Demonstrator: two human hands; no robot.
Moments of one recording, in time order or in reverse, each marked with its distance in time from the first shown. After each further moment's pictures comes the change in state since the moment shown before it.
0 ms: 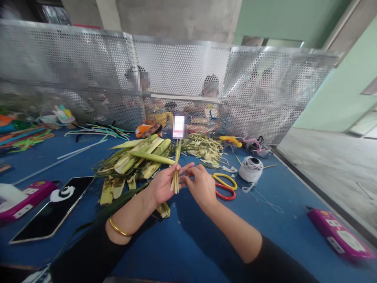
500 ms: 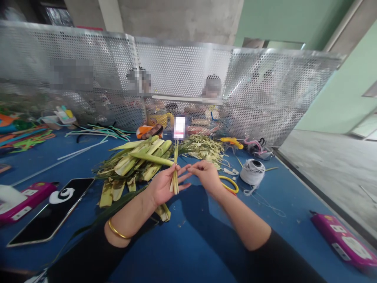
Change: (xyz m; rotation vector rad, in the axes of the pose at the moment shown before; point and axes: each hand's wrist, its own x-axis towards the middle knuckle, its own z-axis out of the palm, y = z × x) left_hand 0.002 0.004 -0.003 0.015 0.103 -0.011; right_hand 0.038 0.028 -0.002 0.607 -0.092 0.154
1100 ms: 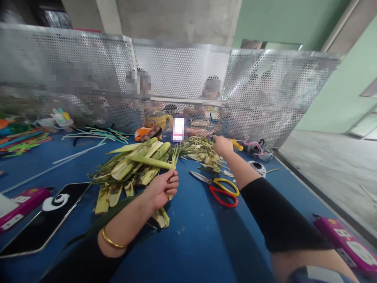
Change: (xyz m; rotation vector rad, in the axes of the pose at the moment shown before) left_hand 0.000 0.002 0.002 0.111 0.129 0.026; right_hand 0.092 -0.017 -0.063 -0.534 0.236 -0.085
